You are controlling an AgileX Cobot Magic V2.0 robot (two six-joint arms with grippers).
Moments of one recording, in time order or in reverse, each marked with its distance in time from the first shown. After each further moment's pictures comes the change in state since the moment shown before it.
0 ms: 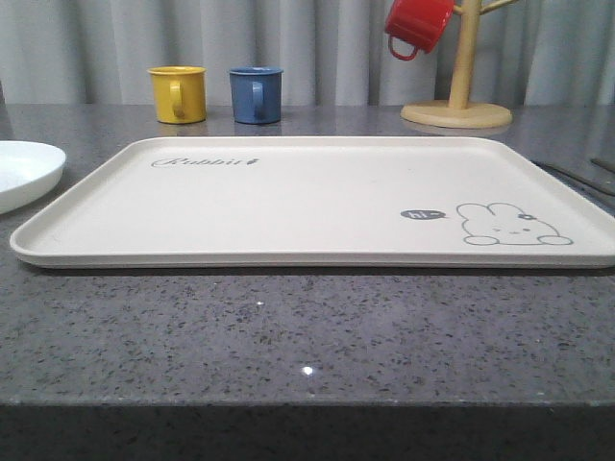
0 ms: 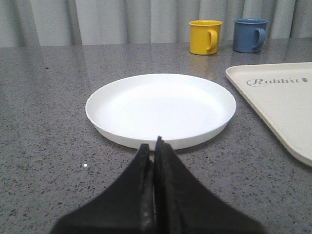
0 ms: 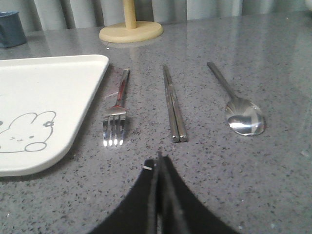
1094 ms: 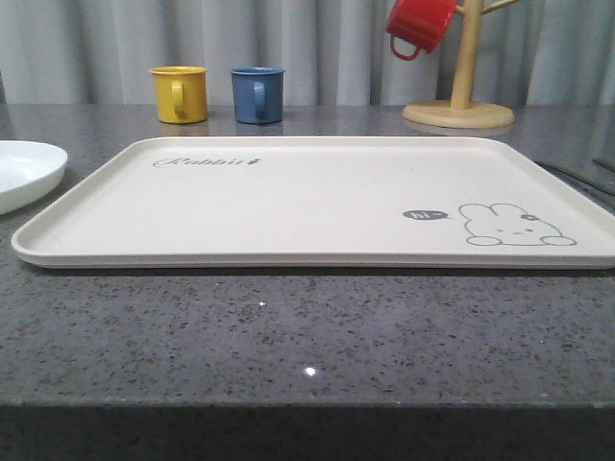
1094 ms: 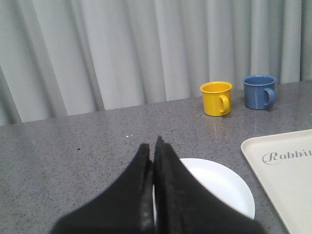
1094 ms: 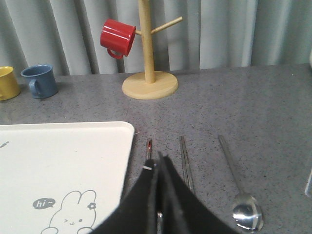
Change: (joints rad) left arm 0.000 0.317 -0.477 0.133 0.097 0.000; right arm 0.000 0.292 -0.540 0.006 0.248 0.000
